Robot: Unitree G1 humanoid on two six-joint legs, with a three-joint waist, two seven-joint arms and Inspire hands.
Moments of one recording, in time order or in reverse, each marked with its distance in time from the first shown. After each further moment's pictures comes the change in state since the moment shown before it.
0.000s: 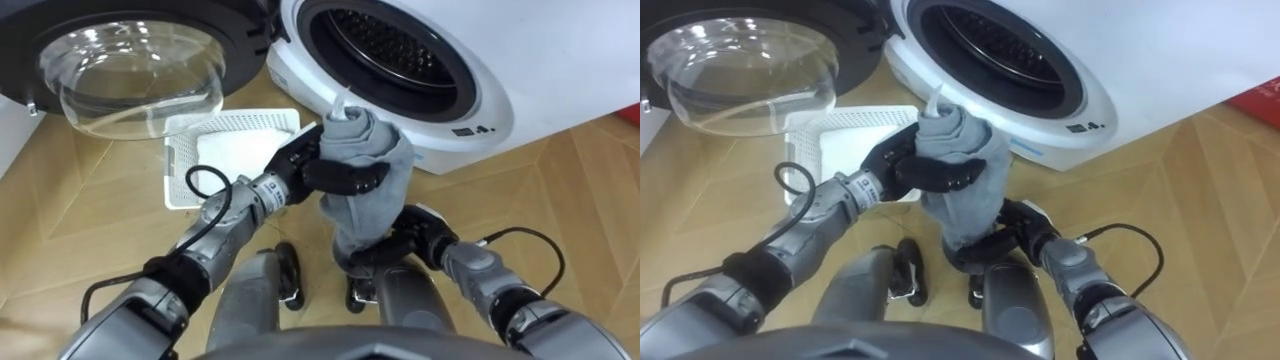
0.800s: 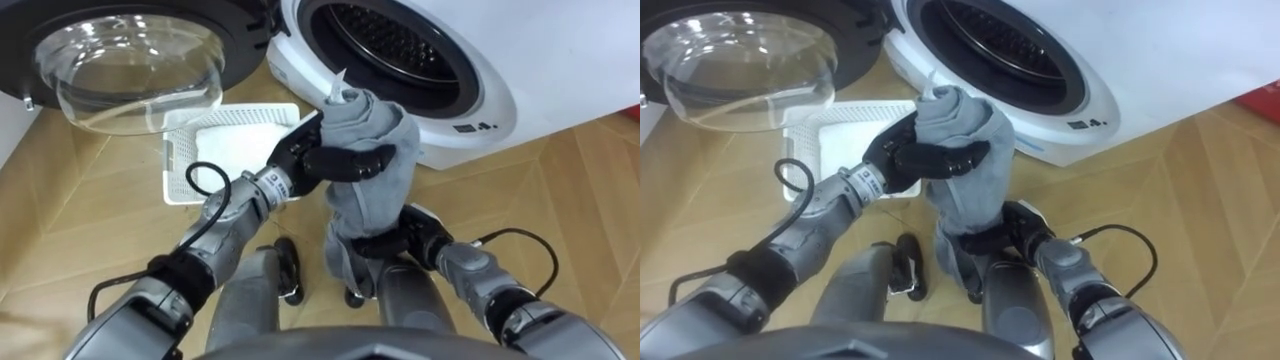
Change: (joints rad) left arm 0.005 -0.011 0.010 -0.012 -0.106 0.006 -0.038; right arm -0.001 0.020 -0.007 -0.004 -0.003 0.006 -0.003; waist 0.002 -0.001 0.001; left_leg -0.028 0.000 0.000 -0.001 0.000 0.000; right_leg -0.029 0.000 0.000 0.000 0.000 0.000
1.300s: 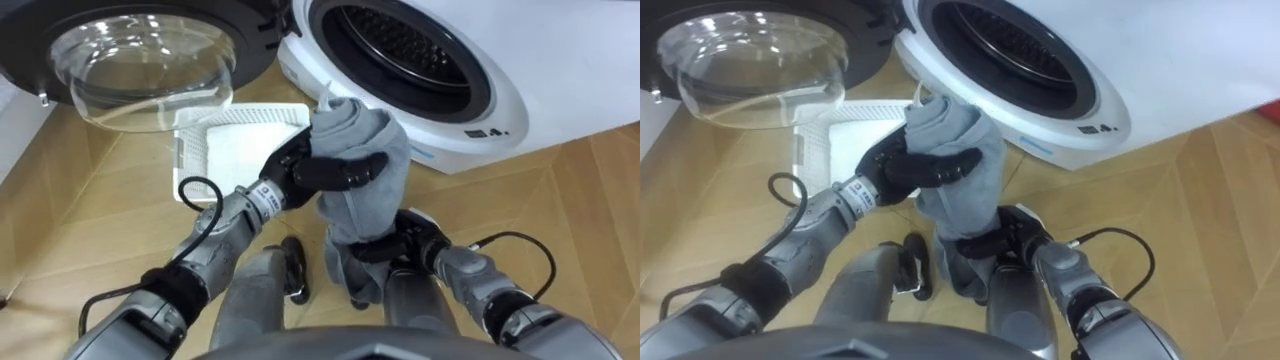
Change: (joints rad) left arm 0.057 0.020 0.006 0.001 -0.053 -0.005 -0.017; right arm 0.014 -0.004 0.006 -0.003 -0.001 0.009 0.000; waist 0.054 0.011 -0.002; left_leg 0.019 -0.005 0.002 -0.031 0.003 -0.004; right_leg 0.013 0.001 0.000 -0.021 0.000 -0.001
